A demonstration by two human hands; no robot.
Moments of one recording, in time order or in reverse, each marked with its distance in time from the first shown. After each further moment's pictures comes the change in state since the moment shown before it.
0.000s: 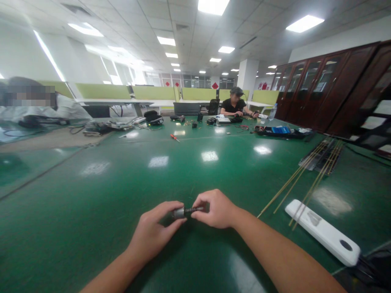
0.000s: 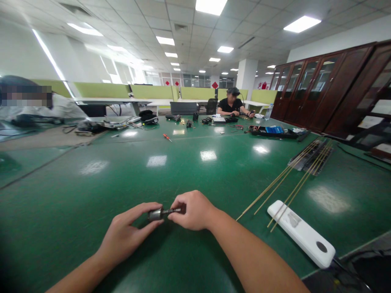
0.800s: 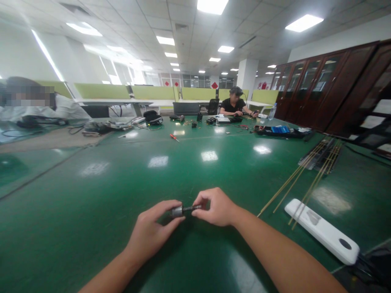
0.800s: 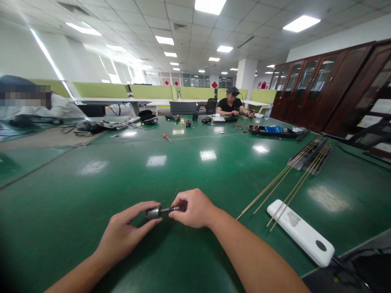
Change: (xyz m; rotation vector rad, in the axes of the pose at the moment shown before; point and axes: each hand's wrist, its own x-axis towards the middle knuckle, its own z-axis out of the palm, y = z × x) left_hand 0.001 -0.001 -0.002 0.005 0.021 -0.019; right_hand 0.001 0.004 0.000 0.091 0.022 0.055
